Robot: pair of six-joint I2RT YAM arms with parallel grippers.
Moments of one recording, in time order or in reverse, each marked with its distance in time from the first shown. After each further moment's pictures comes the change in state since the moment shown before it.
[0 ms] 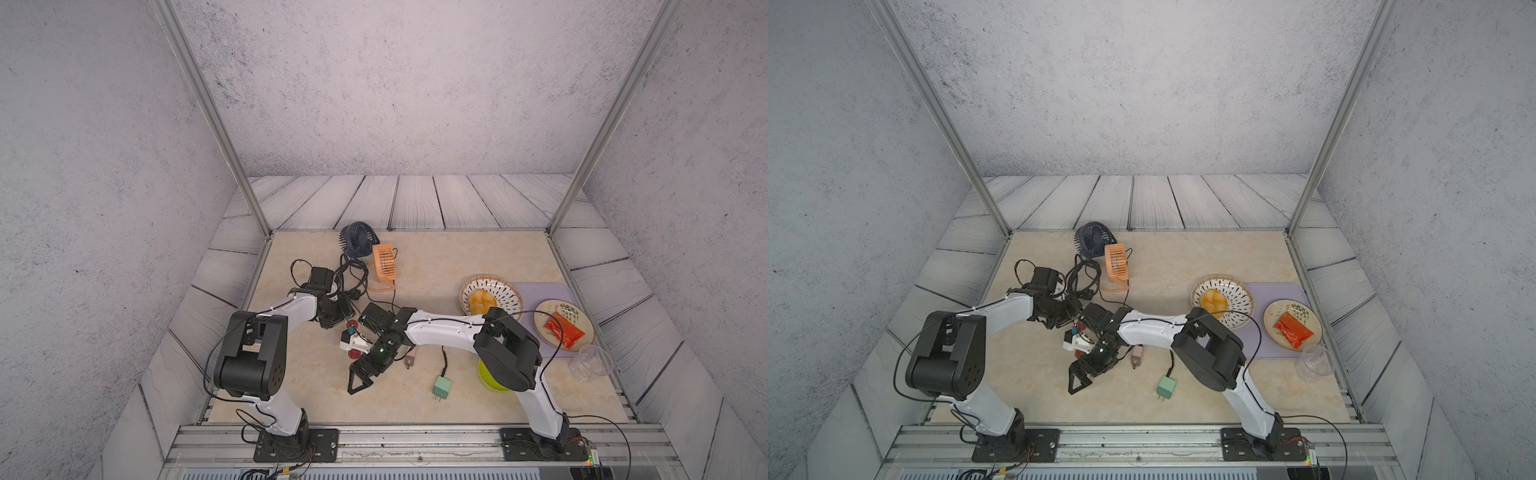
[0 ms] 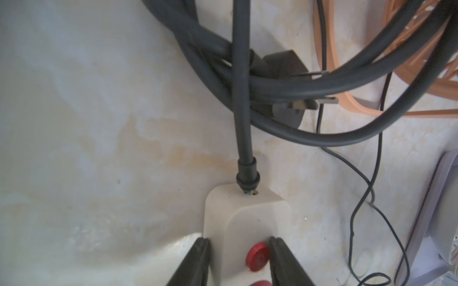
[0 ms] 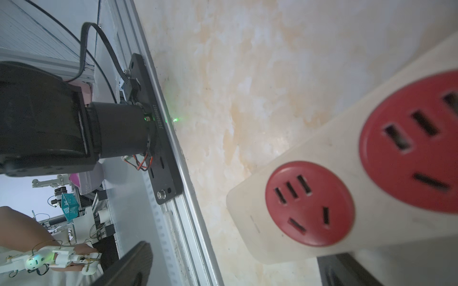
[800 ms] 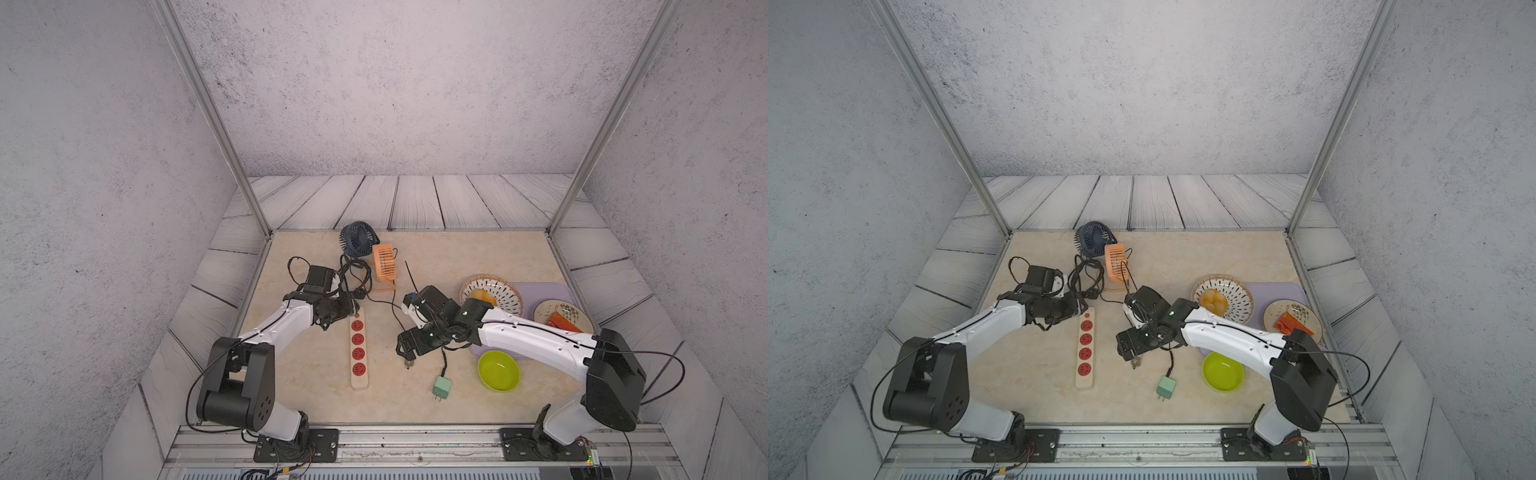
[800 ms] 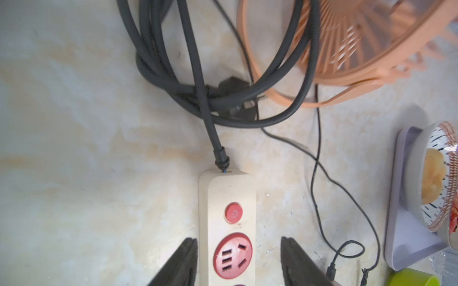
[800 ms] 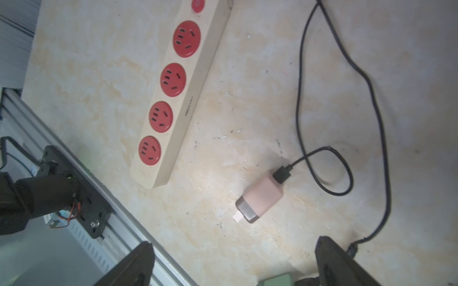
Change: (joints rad) left arm -0.014 -0.230 -0.034 -0.020 -0.032 0.063; right arm -0.132 -0.561 -0.350 -0.096 0.582 0.264
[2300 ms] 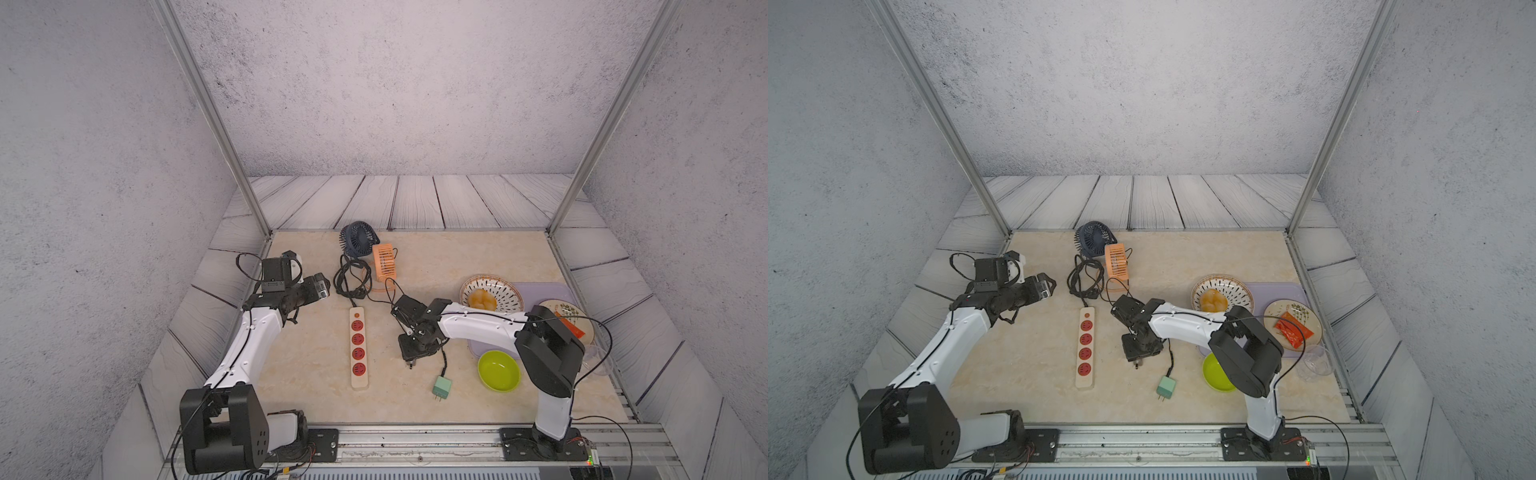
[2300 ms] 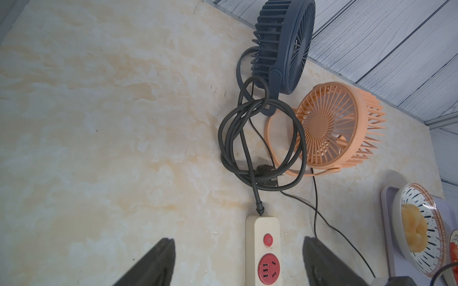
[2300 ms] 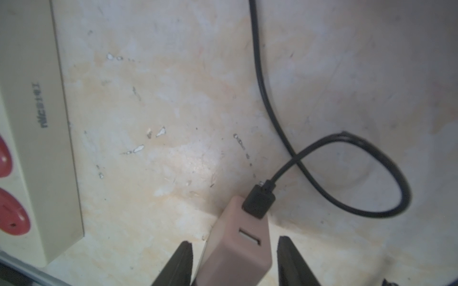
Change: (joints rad) left arm 0.233 -0.171 0.054 -0.043 -0.004 0.150; right arm 0.008 0.330 0.132 -0.076 0.048 0.129
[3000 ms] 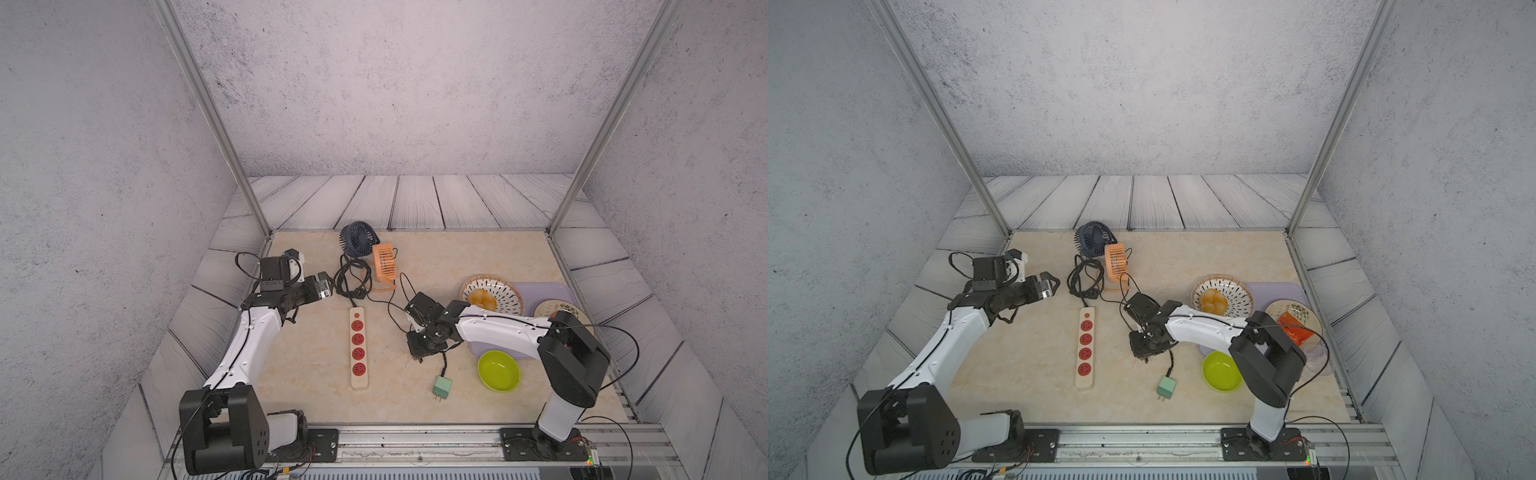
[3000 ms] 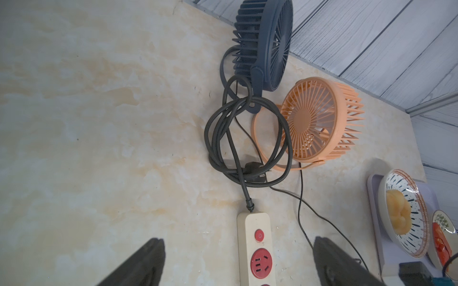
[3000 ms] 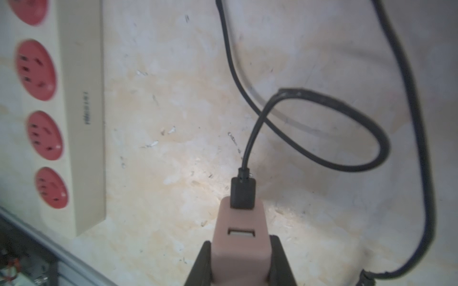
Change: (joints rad) left arm 0.008 -0.004 0.018 -0.010 0.089 0.055; right arm -0.071 -0.168 -0.164 0.167 -0.092 -0.040
